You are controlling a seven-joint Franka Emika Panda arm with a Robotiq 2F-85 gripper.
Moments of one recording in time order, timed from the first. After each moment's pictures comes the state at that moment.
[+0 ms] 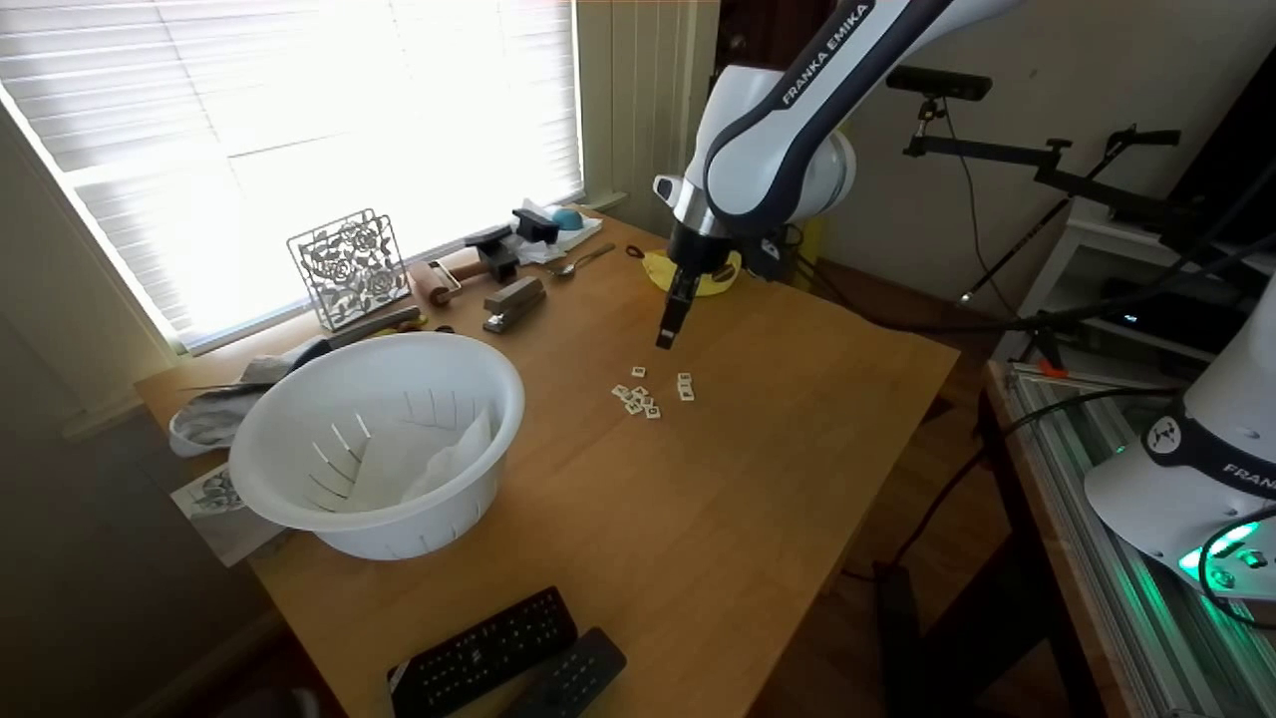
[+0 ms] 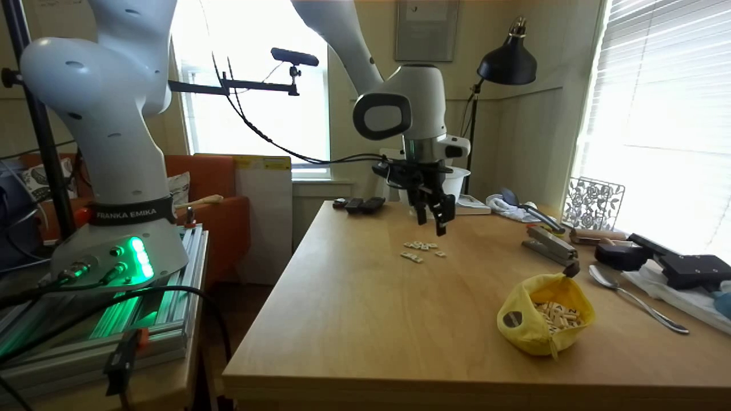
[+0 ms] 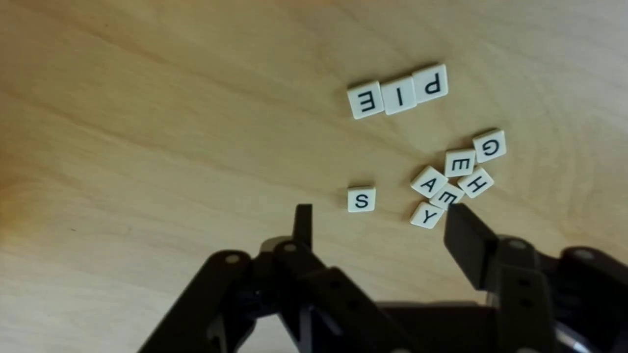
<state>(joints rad) -0.26 0.41 0.03 -2.22 0.31 2.83 -0.55</state>
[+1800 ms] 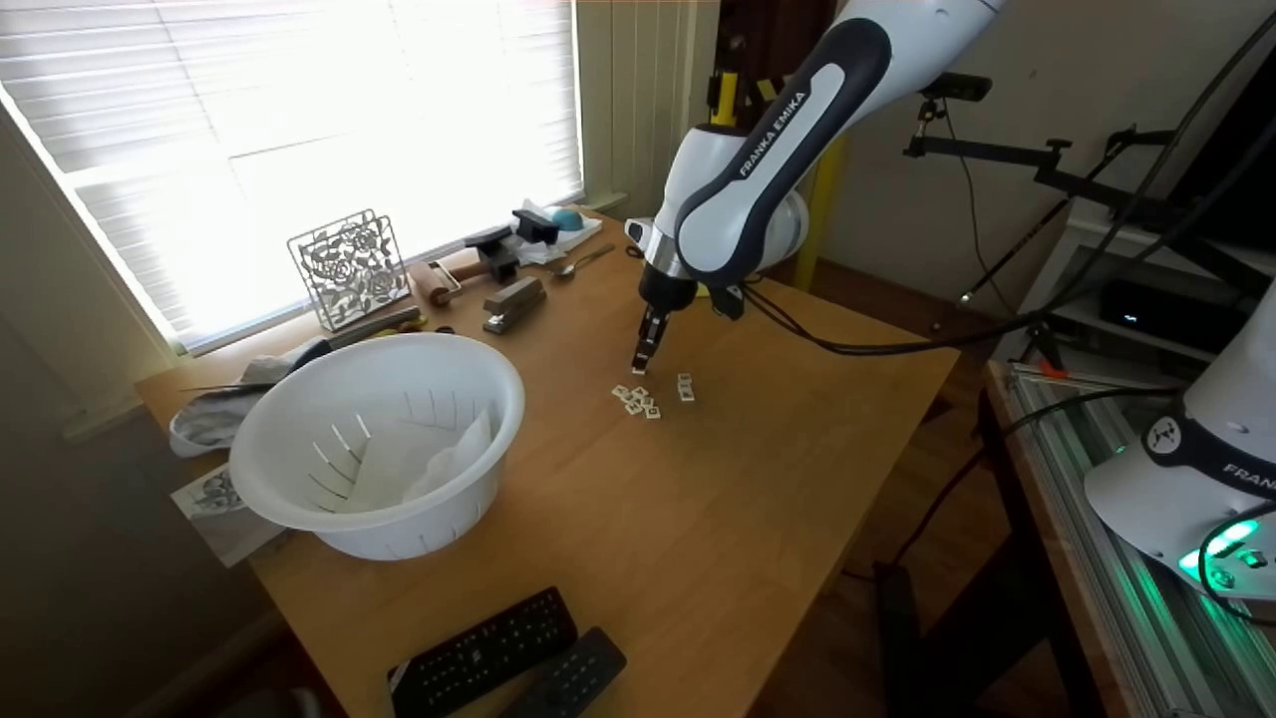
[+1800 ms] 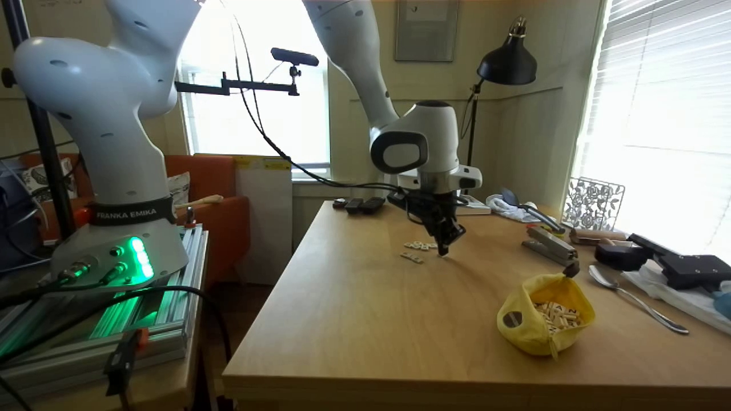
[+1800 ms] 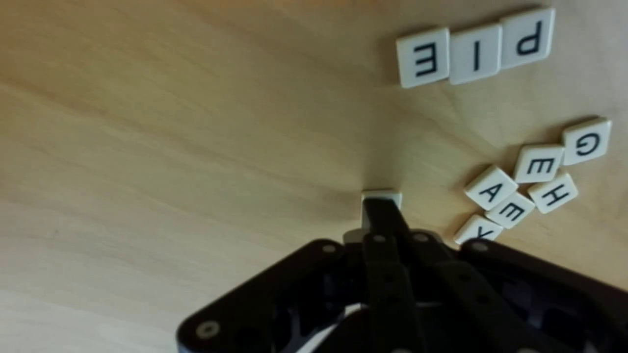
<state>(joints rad) -0.39 0.64 0.16 -2.06 0.18 2.91 -0.54</state>
